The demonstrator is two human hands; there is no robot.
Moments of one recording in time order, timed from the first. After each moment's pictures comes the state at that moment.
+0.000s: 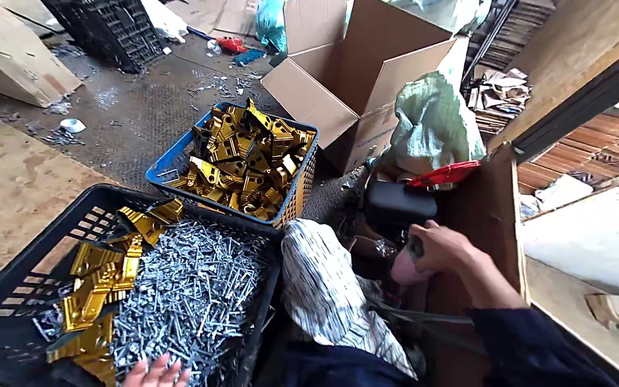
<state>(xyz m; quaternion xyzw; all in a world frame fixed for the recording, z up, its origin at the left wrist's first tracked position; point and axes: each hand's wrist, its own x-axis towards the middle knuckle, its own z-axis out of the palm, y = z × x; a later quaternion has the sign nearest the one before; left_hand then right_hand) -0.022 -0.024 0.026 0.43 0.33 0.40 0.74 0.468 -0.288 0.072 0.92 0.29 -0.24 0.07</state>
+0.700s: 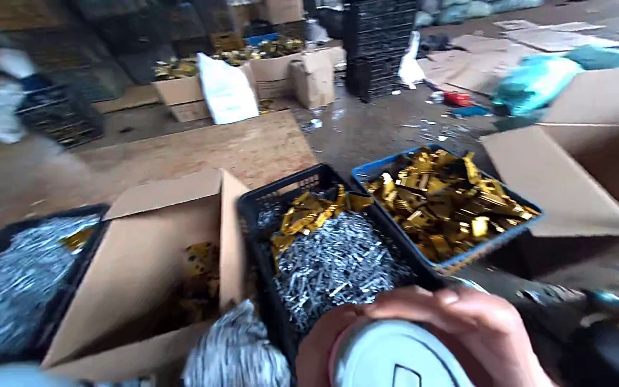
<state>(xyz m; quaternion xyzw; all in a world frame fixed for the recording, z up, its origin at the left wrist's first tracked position) 0.000 -0.111 0.134 0.67 0.26 0.57 0.41 0.207 -0.083 0.183 0.13 0.77 -0.36 -0.52</state>
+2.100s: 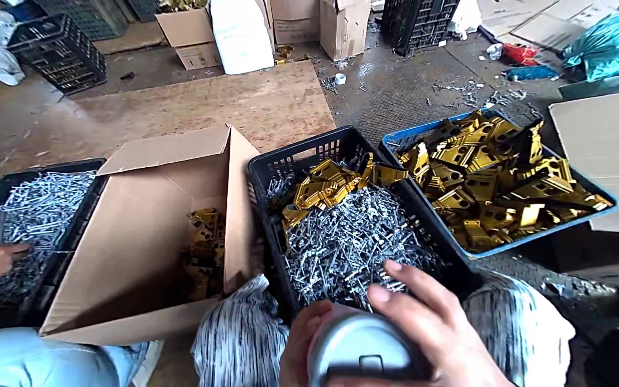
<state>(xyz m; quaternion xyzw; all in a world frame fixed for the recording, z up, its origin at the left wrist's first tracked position) -0.016 -0.103 0.034 0.60 0.36 0.64 0.32 0.172 -0.069 0.133 0.28 0.87 -0.11 -0.40</state>
